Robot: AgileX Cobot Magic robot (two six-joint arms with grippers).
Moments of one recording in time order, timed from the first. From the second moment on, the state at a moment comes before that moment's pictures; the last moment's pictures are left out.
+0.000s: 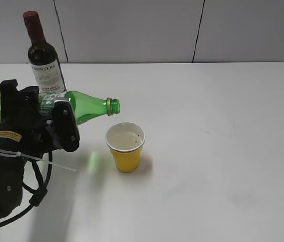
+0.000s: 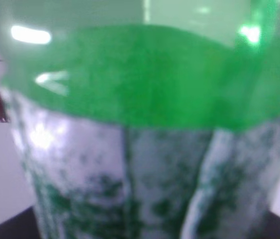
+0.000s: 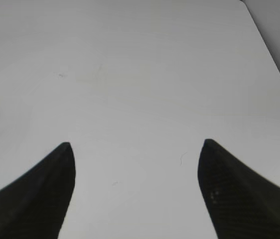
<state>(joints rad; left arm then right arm) -0.78 1.83 -0.48 -1.03 -1.17 1.81 0.09 0.00 -0.41 0.02 0.95 0.02</state>
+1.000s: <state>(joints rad) -0.78 1.83 -0.48 -1.06 -1.17 1.92 0.09 0.00 -0.41 0.02 0.95 0.02</state>
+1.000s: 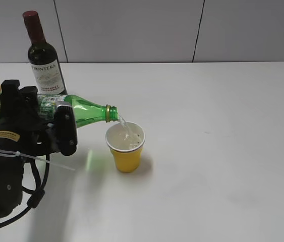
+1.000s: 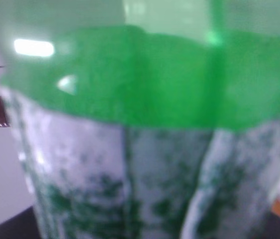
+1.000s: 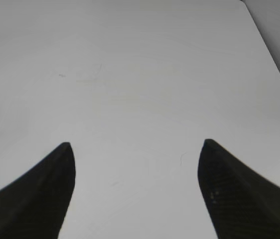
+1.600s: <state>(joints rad) -0.78 1.83 -0.48 -1.06 -1.17 1.95 0.09 0.00 -0.41 0.02 0.95 0.02</state>
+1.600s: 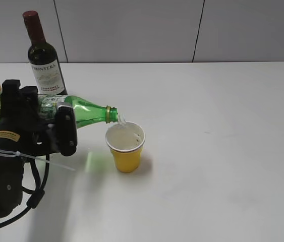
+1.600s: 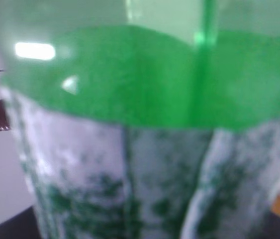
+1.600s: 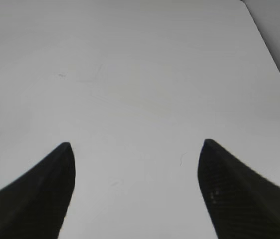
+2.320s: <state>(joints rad) -0.78 1.83 -0.48 -0.96 -1.17 1.20 0.09 0.00 -0.41 0.02 0.95 0.02</state>
